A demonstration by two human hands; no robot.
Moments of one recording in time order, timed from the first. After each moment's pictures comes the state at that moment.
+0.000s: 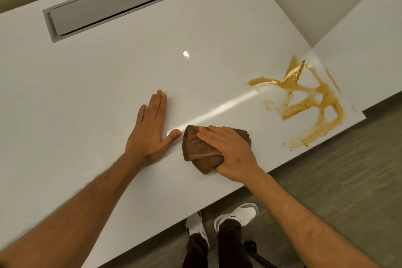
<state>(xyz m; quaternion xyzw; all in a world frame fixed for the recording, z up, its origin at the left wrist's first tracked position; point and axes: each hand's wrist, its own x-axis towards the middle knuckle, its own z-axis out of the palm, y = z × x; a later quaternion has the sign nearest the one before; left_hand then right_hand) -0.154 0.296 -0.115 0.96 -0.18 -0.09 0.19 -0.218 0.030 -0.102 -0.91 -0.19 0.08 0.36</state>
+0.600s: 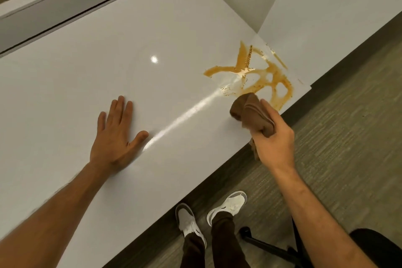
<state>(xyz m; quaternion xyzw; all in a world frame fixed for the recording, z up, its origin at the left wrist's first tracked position) -0.154 0.296 -0.122 0.97 -0.18 -0.11 0.13 -0.280 -0.079 -0.058 -0.81 0.25 -0.10 0.52</state>
